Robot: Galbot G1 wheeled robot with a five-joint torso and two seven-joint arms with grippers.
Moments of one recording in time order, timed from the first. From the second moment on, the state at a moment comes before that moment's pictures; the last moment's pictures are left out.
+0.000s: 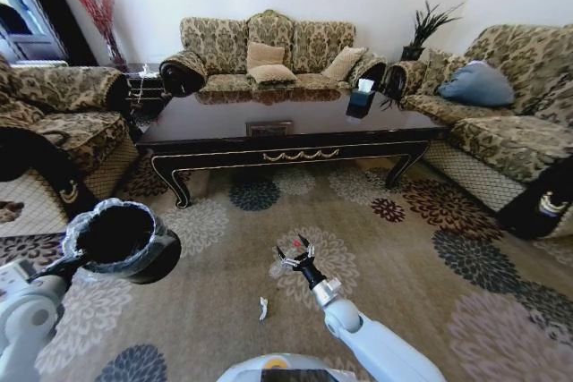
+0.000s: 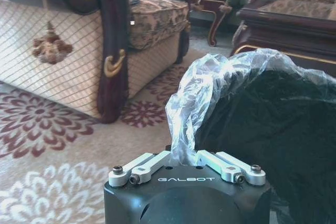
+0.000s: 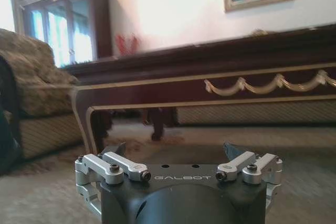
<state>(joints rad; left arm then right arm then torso) 1.56 -1.07 -1.20 -2.04 -0.94 0.61 -0.33 -1.05 1.09 -0.22 1.45 0.45 0.50 0.12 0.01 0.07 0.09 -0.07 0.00</state>
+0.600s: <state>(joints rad) 1.59 -1.07 -1.24 -2.06 -0.94 0.61 -0.33 -0.88 1.33 -0.36 1.31 0.74 0.09 0.58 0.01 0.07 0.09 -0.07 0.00</state>
